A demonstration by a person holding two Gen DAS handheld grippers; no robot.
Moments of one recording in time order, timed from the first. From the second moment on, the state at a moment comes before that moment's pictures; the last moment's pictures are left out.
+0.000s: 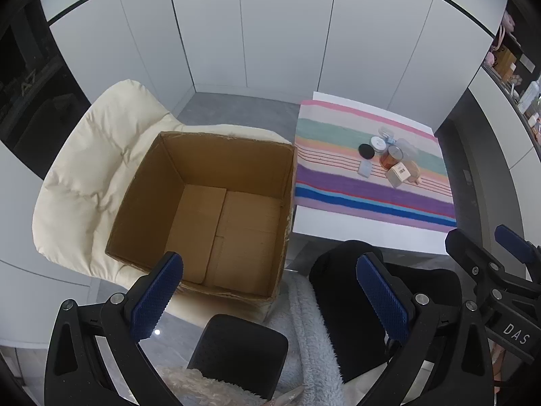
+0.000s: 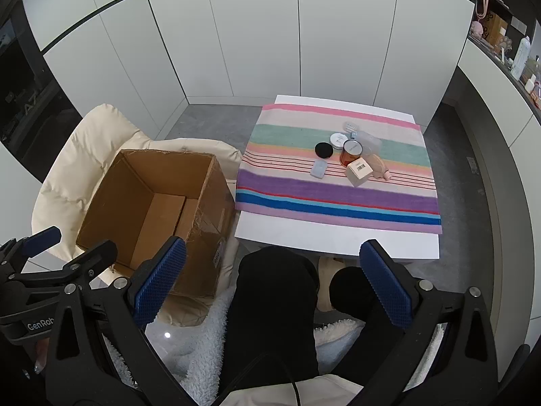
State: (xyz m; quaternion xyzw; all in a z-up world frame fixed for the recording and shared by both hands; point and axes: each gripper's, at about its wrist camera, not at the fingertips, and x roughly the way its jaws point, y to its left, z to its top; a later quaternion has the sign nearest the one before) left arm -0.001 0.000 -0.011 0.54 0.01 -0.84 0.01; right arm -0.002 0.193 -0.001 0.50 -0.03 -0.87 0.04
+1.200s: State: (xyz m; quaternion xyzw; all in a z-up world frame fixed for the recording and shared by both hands) left arm -0.001 -0.002 -0.011 0.54 0.02 -0.84 -0.01; right arm -0.004 0.198 -0.002 0.50 -0.02 -0.87 0.04
